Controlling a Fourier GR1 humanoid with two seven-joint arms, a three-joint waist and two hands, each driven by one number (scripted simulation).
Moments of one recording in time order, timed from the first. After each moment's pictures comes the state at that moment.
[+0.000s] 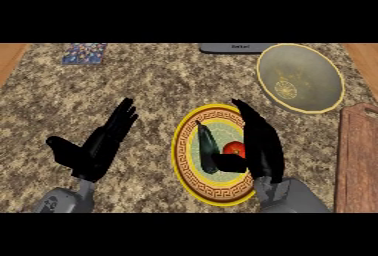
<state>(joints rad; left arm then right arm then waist) -0.14 0.30 -0.32 -1.52 0.42 0.10 0.04 -0.34 -0.22 0.58 -1.66 0.69 -0.28 0.93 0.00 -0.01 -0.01</state>
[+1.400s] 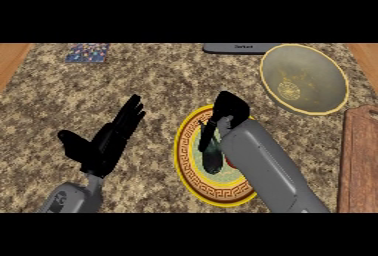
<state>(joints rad) -0.18 0.25 -0.32 -1.51 0.40 0.10 0.07 -0.76 -0.02 0.38 -1.08 0.49 0.18 1.24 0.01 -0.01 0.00</state>
